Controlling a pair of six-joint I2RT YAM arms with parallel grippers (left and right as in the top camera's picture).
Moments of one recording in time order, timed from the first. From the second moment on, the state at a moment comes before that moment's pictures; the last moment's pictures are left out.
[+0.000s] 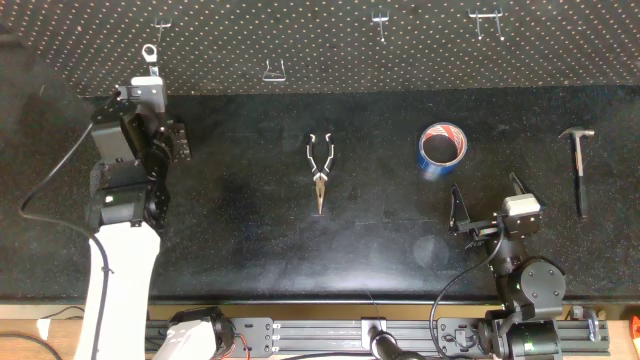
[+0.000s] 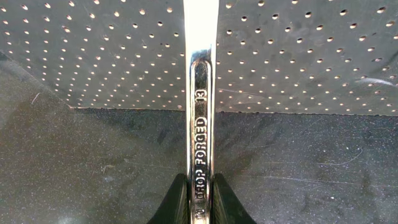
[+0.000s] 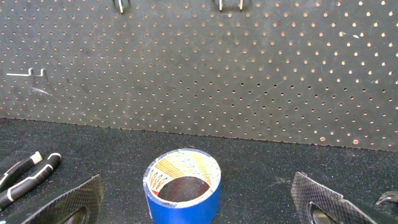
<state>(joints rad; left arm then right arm) 0.16 1.17 0.88 -0.34 -0.06 0.13 0.06 0.01 0.01 -0.06 -0.12 0.01</state>
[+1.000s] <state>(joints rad) 0.16 1.38 0.90 -0.15 -0.03 0.15 0.06 0.01 0.01 -0.06 -0.12 0.01</state>
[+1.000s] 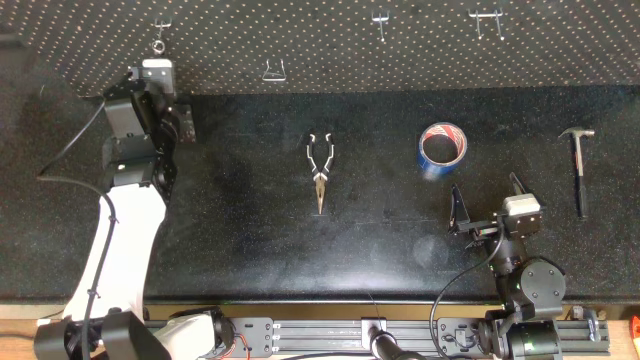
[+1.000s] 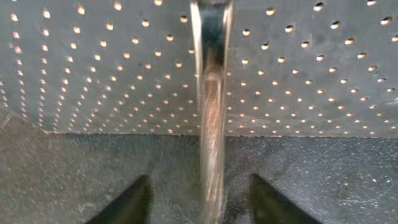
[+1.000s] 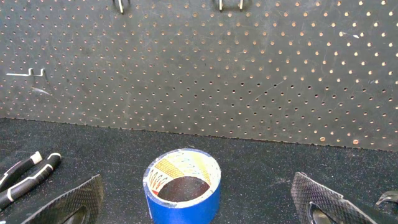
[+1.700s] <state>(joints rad) -0.61 1.35 1.10 -0.91 -0.24 -0.52 0.06 0.01 0.01 -0.06 -0.11 0.01</state>
